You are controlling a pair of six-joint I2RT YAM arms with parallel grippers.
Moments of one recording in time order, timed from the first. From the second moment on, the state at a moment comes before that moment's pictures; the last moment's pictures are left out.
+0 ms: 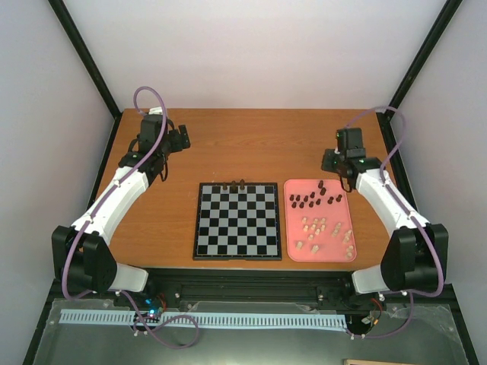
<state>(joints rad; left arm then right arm) -0.24 1.38 1.17 -0.31 -0.29 -0.32 0.11 1.41 1.05 -0.49 0.12 0.28</state>
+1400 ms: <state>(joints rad) -0.24 1.34 1.16 -0.31 -0.31 -0.32 0.69 2.02 1.62 -0.78 -0.01 0.22</state>
